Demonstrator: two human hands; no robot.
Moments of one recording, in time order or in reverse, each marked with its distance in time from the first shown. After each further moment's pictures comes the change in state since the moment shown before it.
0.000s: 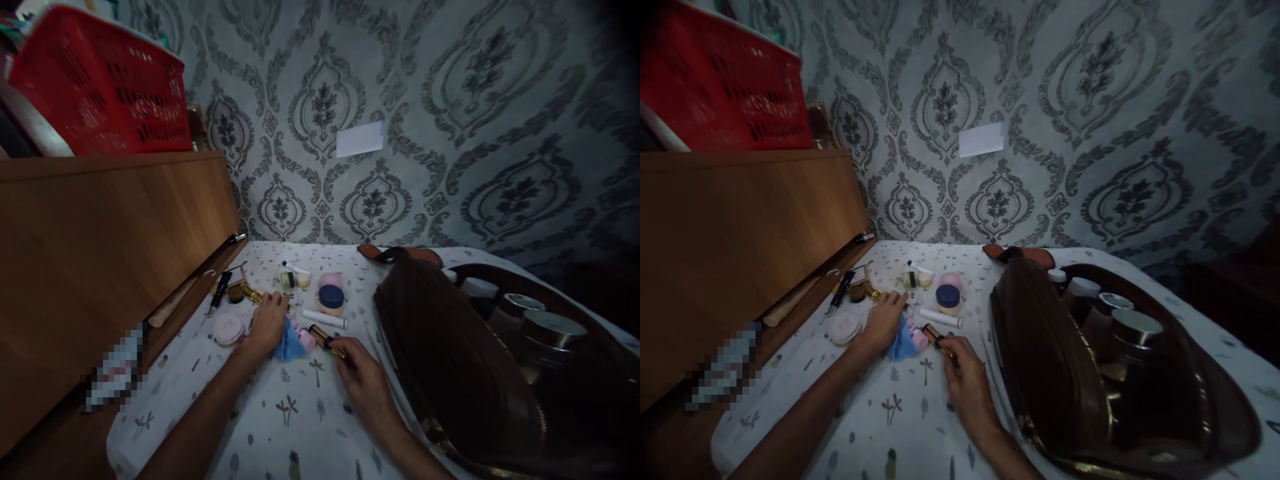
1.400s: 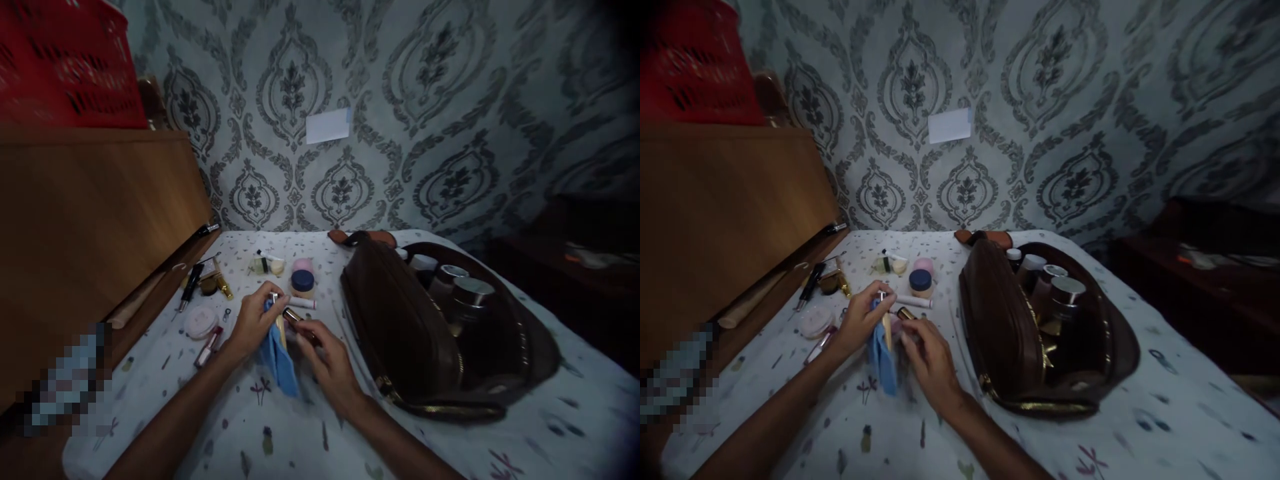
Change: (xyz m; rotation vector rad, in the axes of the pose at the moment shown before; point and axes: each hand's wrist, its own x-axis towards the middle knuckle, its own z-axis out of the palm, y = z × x) left_hand -0.027 0.041 -0.034 -0.950 0.244 0.127; right_hand -0.013 -0.028 -0.003 0.144 -0.077 -0.138
